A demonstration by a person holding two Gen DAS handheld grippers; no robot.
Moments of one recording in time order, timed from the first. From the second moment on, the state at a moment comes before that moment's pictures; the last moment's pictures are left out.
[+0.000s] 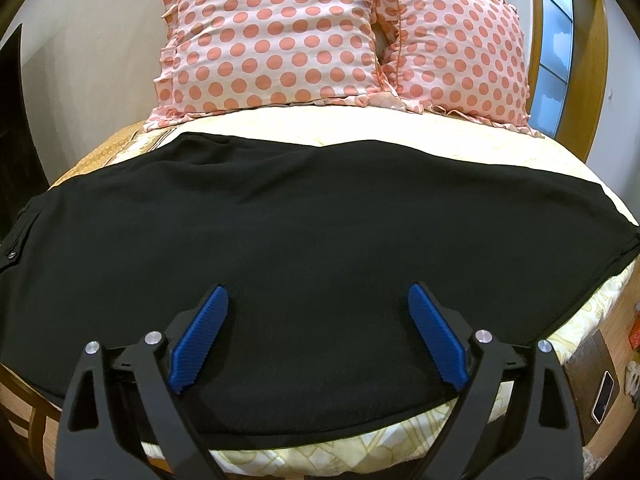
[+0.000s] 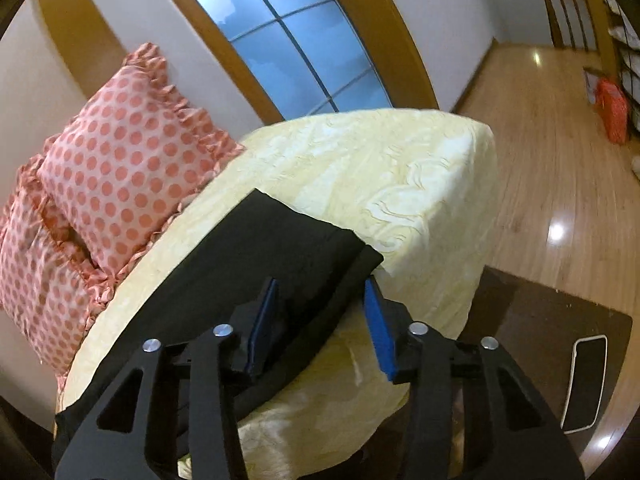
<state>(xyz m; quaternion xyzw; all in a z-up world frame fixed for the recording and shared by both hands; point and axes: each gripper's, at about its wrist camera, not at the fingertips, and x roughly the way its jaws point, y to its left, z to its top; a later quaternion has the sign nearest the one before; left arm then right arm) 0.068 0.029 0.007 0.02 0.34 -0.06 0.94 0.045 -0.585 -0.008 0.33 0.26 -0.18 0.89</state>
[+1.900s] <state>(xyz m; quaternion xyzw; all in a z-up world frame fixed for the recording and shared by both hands) 0.031 0.136 0.034 -0.08 0.28 0.04 0.96 0.132 -0.099 0.042 0.10 0.34 0.45 0.82</state>
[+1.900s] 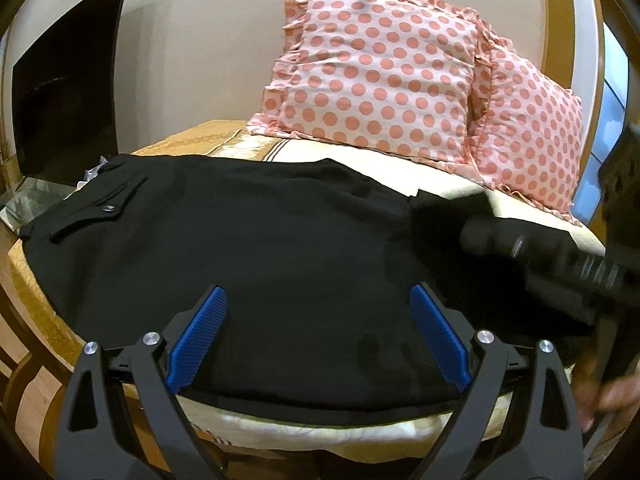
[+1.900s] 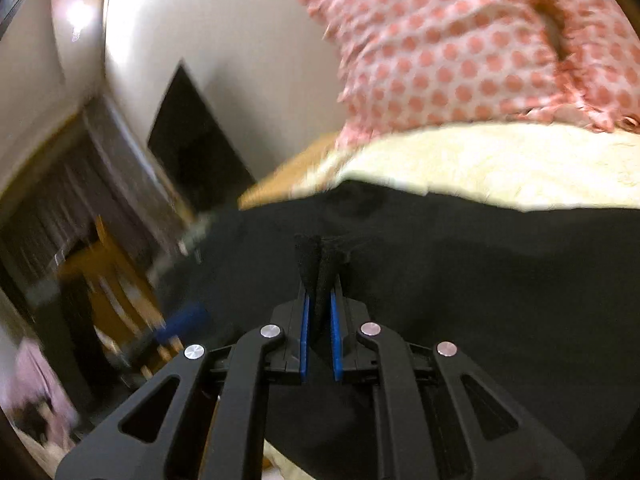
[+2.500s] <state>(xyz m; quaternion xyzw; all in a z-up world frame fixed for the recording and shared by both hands) 0.019 0.172 0.036 -0.11 0.26 0.08 0.96 0.094 -0.113 0.067 0.00 0.27 0.43 0.86</state>
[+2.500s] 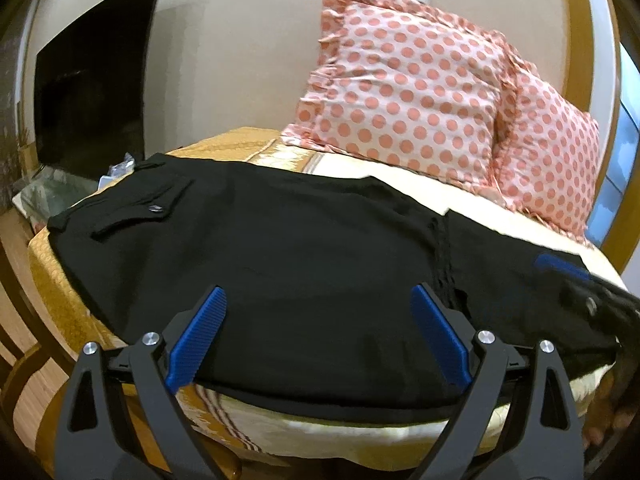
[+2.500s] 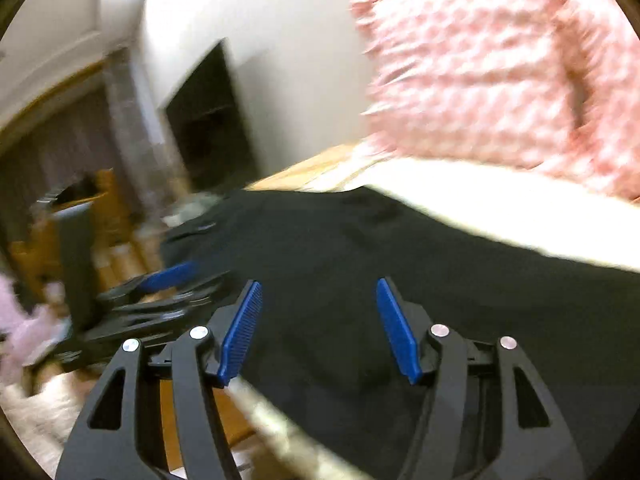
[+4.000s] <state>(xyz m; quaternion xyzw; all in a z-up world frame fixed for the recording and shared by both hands) -0.004 0.340 0.017 -0.43 0.27 0.06 0.86 0.096 -0.093 0.025 -0.10 0.33 0.35 0.87</state>
